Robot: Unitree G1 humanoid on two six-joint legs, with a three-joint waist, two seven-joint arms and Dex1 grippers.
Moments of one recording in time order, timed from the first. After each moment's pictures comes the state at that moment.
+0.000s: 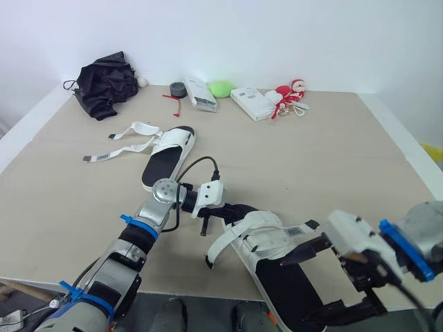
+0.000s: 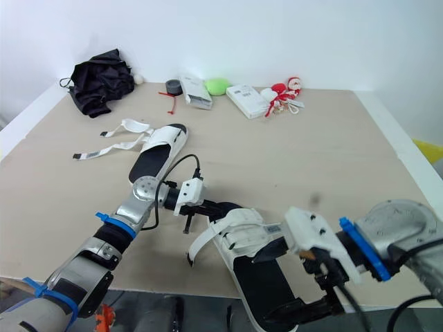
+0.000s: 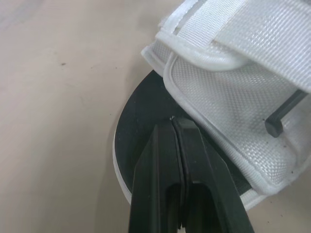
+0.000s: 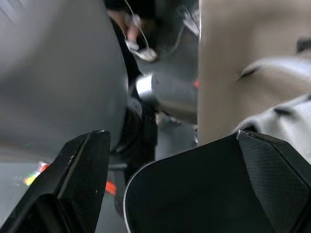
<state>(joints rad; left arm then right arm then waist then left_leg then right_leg) -0.73 0.23 -0.34 0.64 -0.08 -0.25 -1.33 -0.03 -1.23 -0.25 -0.80 0.81 0.83 1.26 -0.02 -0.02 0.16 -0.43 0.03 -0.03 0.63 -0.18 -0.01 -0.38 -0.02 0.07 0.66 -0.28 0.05</state>
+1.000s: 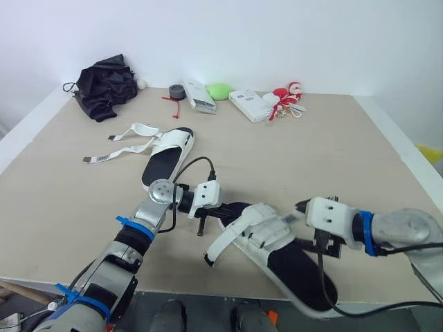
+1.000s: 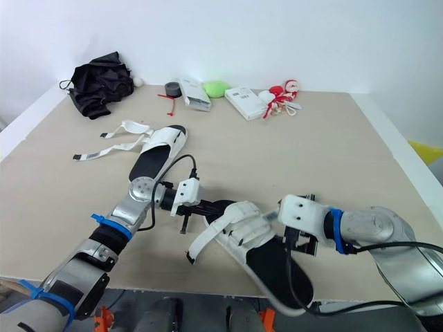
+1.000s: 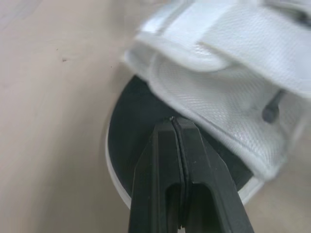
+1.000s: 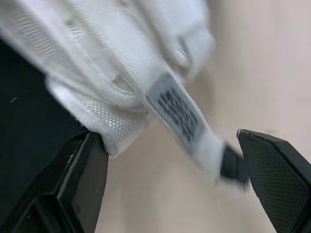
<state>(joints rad) -0.70 0.26 -0.33 0.59 -0.09 -0.22 -1.32 -0.08 -1.11 0.02 -0.53 0.16 0.52 0.85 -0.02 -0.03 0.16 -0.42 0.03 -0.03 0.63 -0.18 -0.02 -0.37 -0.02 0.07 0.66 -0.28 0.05</state>
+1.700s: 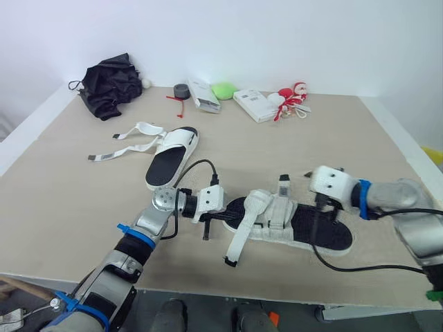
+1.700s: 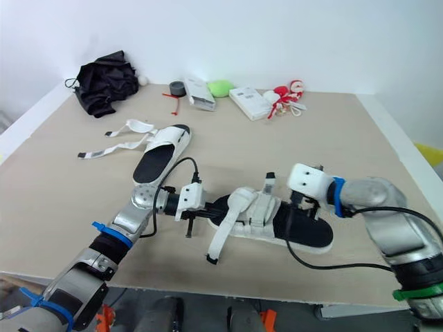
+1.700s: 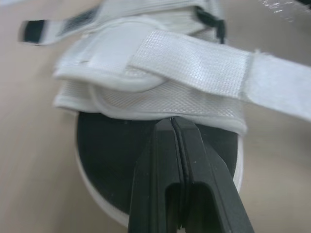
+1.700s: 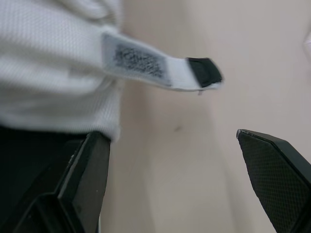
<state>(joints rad) -0.64 0.25 -0.35 0.50 -0.06 -0.24 -1.20 -0.29 -1.09 0.06 -0.19 0.10 0.38 1.00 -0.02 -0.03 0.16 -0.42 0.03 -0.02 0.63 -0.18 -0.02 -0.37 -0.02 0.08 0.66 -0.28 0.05</state>
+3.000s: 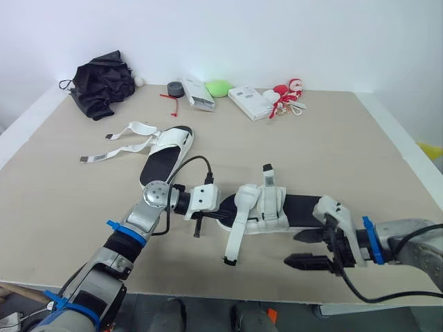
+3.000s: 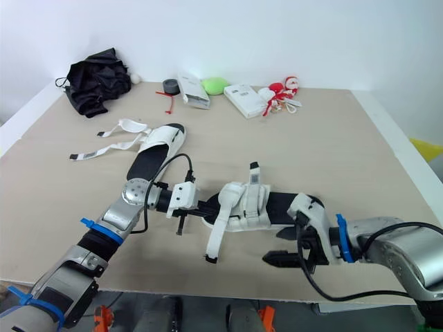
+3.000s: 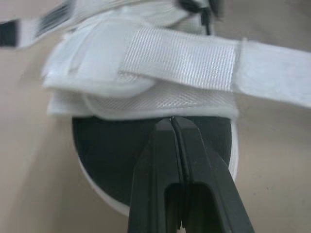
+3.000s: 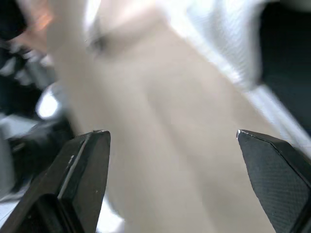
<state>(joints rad) -0.65 0.33 -0.36 0.42 -0.08 -0.20 -1.26 -0.11 -1.08 -0.08 -0.46 0.77 1.09 0.94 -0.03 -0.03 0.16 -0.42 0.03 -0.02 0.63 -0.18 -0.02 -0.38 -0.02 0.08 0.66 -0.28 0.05</state>
